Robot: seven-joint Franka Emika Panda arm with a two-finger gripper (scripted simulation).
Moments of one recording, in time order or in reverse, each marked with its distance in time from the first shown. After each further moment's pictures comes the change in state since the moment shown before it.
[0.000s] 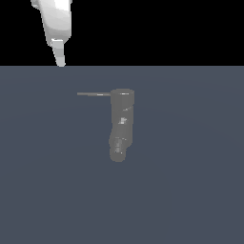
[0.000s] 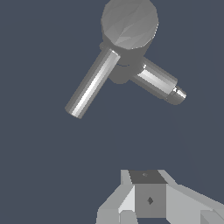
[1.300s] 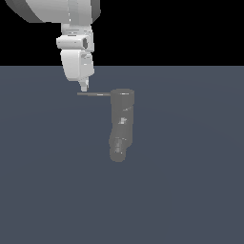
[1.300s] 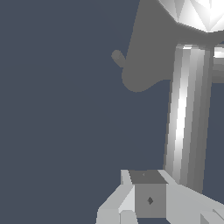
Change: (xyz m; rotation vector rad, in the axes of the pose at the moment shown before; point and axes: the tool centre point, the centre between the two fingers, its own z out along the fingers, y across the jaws) arm 0.071 -0.095 0.083 0.002 0.019 0.496
